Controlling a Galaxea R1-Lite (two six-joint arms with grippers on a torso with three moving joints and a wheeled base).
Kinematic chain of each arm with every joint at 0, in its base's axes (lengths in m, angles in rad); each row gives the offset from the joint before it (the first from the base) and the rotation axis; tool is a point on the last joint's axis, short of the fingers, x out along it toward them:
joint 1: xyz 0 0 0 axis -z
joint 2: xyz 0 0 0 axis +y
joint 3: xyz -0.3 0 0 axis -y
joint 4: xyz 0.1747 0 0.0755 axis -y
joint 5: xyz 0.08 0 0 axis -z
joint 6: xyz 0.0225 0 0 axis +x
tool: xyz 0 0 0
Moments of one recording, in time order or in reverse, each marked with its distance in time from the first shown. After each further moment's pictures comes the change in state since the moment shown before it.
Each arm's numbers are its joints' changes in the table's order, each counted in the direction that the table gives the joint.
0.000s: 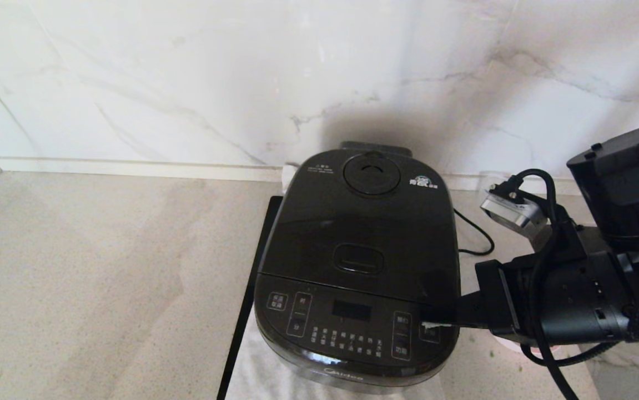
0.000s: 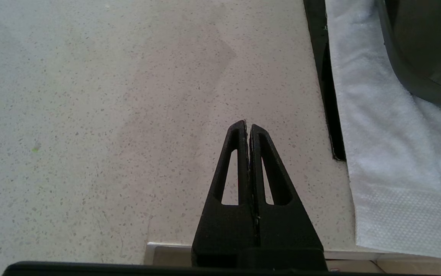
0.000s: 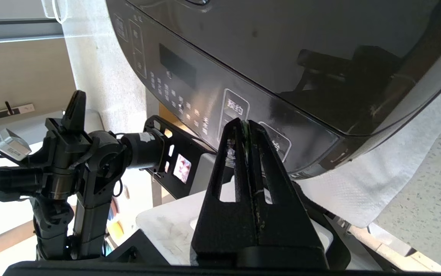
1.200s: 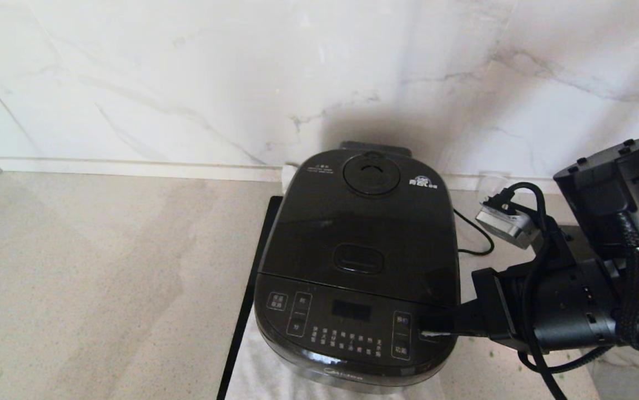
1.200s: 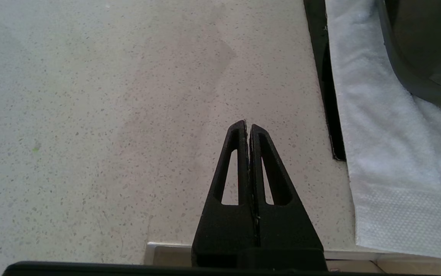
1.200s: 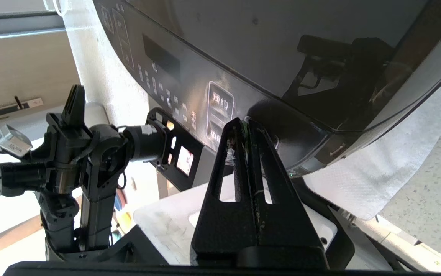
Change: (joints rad) left arm 0.000 0.000 0.000 0.000 0.000 0.000; right arm 0.033 0.020 -0.030 0.001 -0.053 0.000
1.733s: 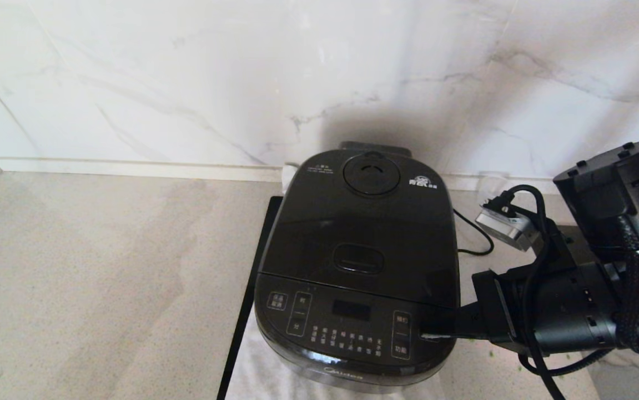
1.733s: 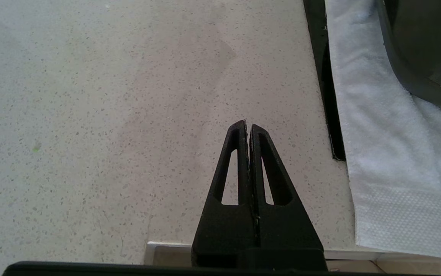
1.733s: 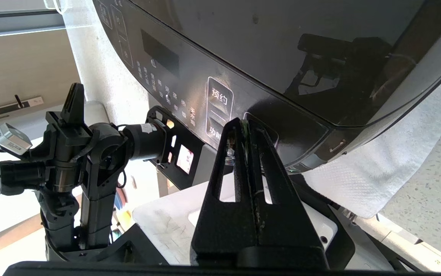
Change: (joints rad) left arm 0.000 0.000 0.000 0.000 0.000 0.000; right arm 0.002 0.000 -0.012 -0.001 -0.002 0.000
